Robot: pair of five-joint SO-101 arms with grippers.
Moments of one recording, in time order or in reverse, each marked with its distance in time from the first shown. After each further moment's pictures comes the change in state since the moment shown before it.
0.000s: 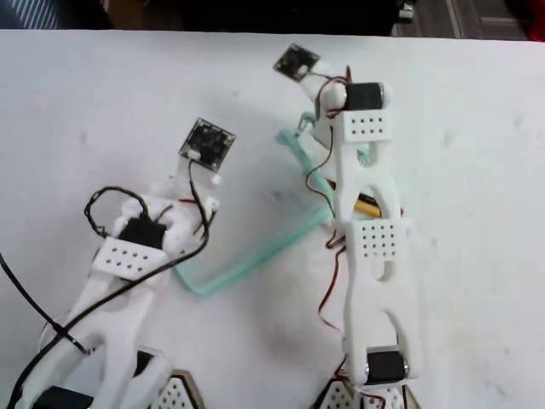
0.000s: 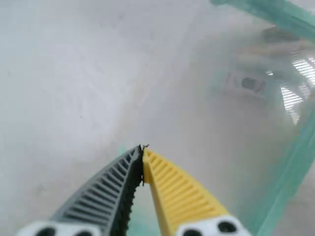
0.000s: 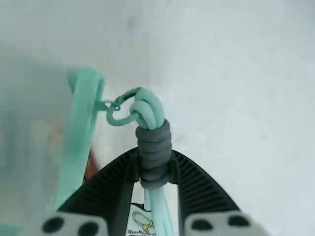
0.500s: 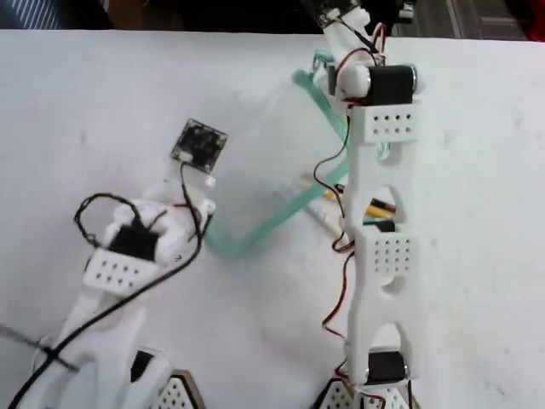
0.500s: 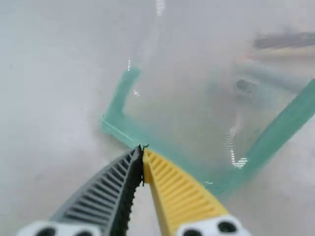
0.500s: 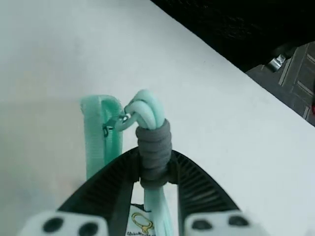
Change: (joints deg) left arm 0.0 -10.2 0.0 8.3 3.7; right arm -0.1 -18.1 0.2 0.1 -15.2
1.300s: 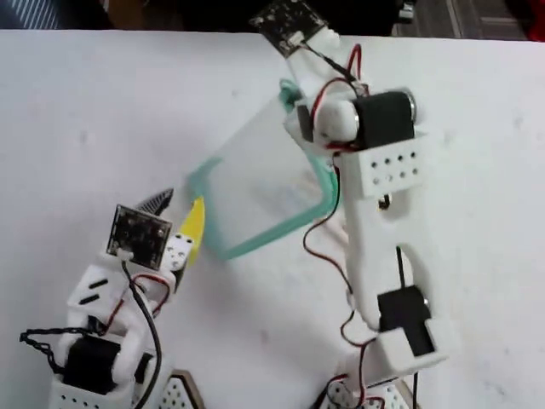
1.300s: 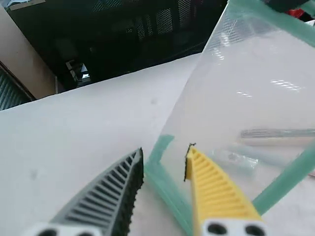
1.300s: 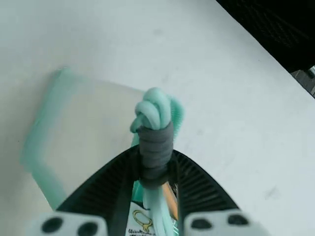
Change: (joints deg) left arm -0.5 -53.4 17.8 5.5 1.1; right arm -11.4 -45.5 52.6 0.0 -2.0
